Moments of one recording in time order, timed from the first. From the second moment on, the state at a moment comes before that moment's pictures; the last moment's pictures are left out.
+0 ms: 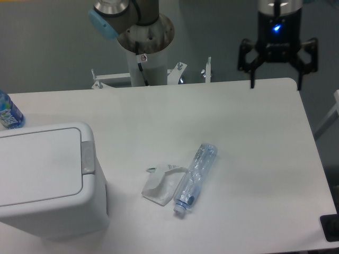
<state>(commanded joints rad) 2.66 -1.66 -1.43 -1.20 1.41 0.88</state>
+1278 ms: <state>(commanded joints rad) 2.46 -1.70 -1.42 -1.14 1.38 0.36</state>
